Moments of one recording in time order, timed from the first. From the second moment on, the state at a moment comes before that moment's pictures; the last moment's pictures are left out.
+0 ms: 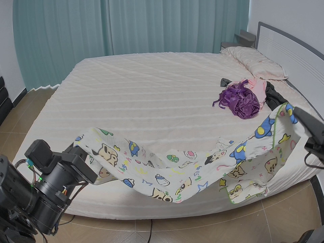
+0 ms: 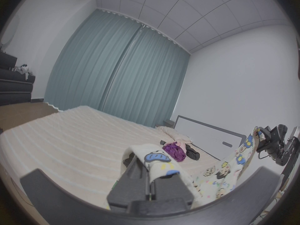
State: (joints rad) left arm -0.81 1.48 -0.17 -1.50 0.52 -0.24; right arm 0.46 1.10 -0.28 -1.20 0.43 0.74
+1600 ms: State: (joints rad) left arm -0.47 1.78 -0.88 -0.96 0.51 -0.40; right arm 0.18 1.65 -0.96 -0.94 0.42 0.72
